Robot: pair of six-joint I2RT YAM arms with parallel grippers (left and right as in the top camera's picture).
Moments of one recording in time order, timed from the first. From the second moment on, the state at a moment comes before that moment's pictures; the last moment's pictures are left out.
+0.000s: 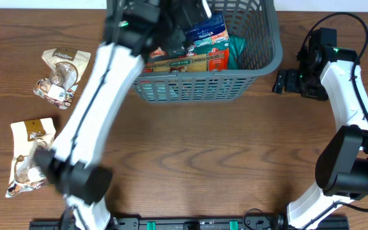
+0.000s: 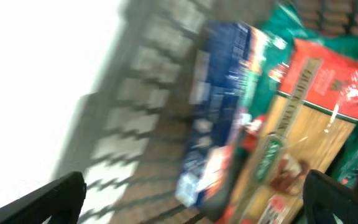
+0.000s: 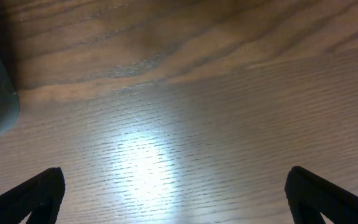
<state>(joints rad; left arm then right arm) -0.42 1.89 2.12 -0.91 0.00 0.80 -0.13 1.87 1.52 -1.03 0.02 0.07</state>
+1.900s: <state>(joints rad) 0.37 2.47 2.13 -1.10 0.02 0.50 -0.13 1.87 1.52 -1.04 0.03 0.06</state>
